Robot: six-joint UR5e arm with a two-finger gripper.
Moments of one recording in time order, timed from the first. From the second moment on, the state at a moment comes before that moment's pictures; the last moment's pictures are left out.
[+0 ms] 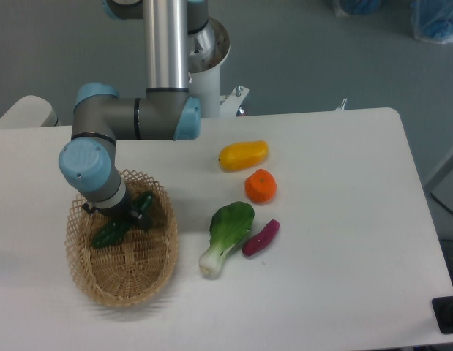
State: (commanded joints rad) arm 2.00 -2.02 -1.75 -1.04 1.60 0.57
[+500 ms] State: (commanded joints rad) arm 2.00 -1.99 -1.69 -1.06 1.60 0.57
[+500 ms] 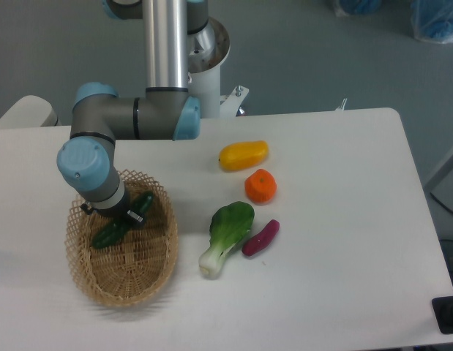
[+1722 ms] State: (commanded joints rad) arm 2.38 -1.94 -1.56 -1.06 1.60 0.94
